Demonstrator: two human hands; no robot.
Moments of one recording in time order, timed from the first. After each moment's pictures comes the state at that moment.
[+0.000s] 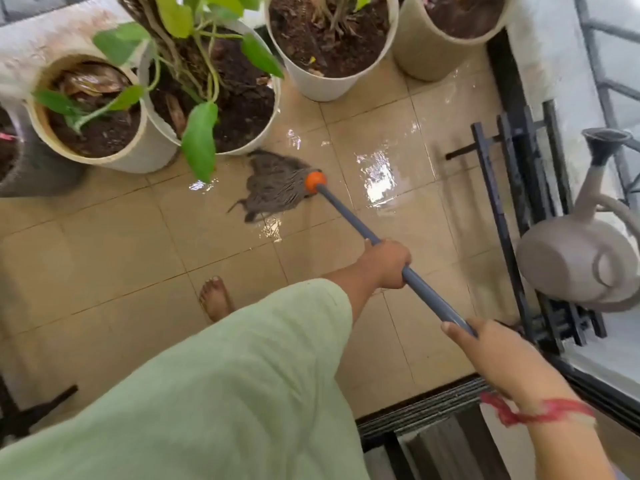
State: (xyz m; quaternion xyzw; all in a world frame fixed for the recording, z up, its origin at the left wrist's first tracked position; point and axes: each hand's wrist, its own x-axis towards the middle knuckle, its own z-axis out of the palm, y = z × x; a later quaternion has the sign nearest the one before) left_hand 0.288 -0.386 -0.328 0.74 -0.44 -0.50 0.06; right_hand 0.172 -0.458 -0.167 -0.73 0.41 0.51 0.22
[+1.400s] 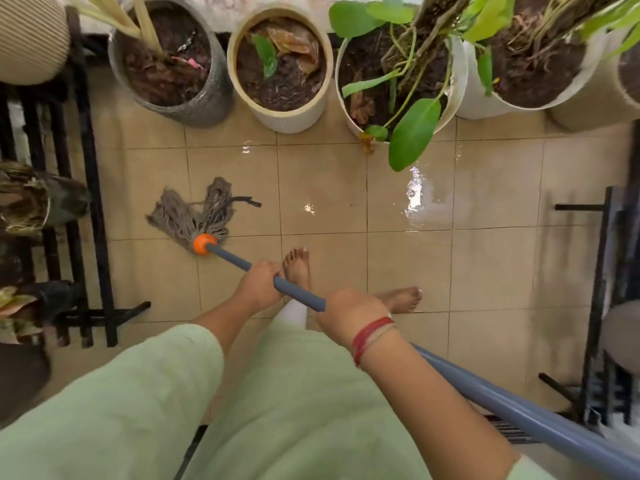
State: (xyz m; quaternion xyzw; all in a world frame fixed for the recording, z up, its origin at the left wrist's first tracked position) left_hand 0.322 0.105 -0.349 0.85 -0.02 -0.49 0.18; right_hand 0.326 -0.074 -0.208 -0.78 0.03 0.60 0.15
